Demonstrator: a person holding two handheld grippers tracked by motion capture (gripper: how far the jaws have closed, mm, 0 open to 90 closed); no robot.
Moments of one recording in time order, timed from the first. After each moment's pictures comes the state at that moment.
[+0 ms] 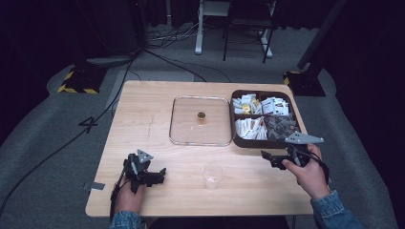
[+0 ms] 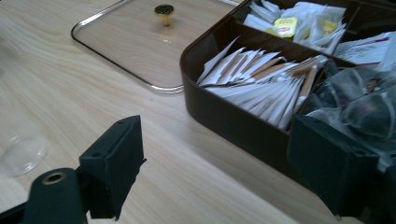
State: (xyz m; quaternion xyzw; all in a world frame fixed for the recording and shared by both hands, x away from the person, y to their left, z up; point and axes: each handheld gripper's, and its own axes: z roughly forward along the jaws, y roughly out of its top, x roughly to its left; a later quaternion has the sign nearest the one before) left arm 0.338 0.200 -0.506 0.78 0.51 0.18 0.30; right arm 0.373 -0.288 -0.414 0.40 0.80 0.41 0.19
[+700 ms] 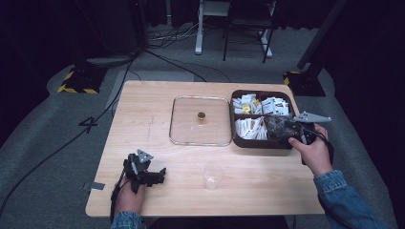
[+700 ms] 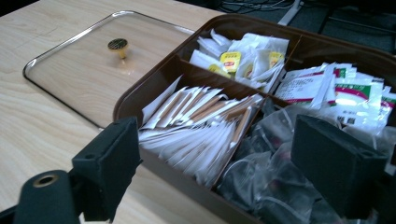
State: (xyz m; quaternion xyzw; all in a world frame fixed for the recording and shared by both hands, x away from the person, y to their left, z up) left arm 0.338 0.199 -0.506 0.78 0.52 0.19 0.30; right arm 0.428 -0.313 -0.395 0.42 0.78 0.42 0.21
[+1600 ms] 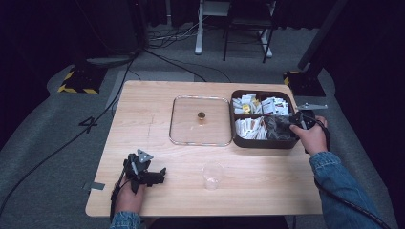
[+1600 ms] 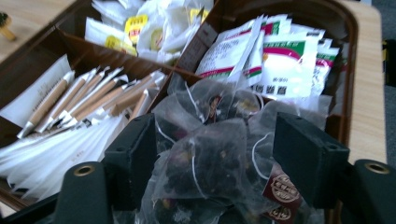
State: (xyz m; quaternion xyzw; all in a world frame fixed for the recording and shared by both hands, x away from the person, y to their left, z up) left arm 0.338 0.199 -0.506 0.78 0.52 0.19 0.30; right arm 0.494 -0.349 -0.428 0.50 0.77 0.34 0.21
